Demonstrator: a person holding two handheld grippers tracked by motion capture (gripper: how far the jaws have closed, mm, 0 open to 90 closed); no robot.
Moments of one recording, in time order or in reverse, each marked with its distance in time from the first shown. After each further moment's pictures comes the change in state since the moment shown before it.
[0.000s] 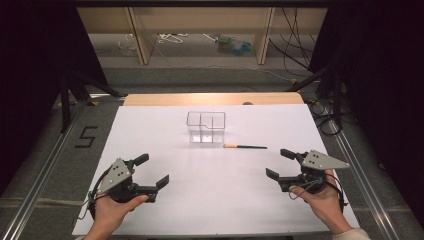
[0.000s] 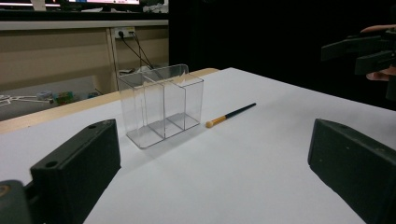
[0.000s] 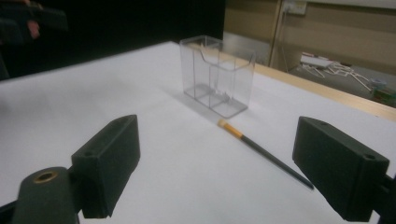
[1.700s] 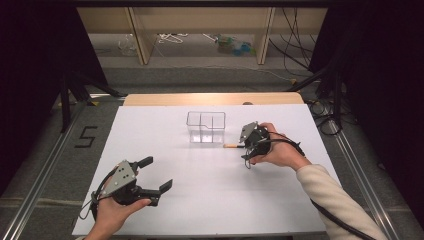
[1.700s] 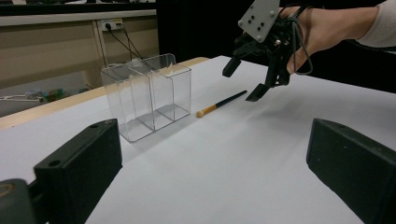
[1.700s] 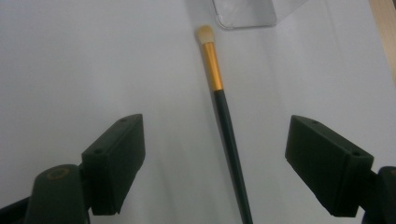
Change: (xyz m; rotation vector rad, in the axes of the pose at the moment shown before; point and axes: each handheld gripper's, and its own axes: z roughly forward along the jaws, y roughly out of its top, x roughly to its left) left arm -0.006 -0.002 0.003 0.037 -0.037 0.021; right arm -0.037 0.036 0.164 0.724 0.073 -0.525
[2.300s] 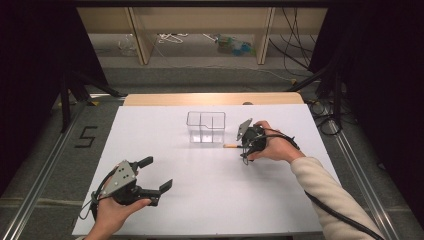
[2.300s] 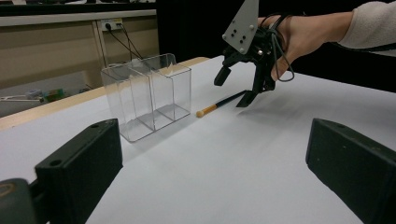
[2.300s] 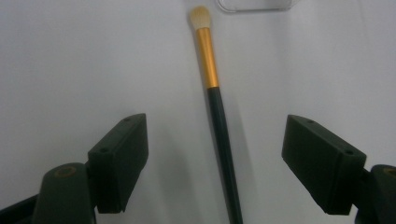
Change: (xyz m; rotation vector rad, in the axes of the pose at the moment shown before) left arm 0.001 0.000 0.000 0.003 -0.004 0.021; right arm -0.015 0.002 0.024 0.053 0.053 -0.022
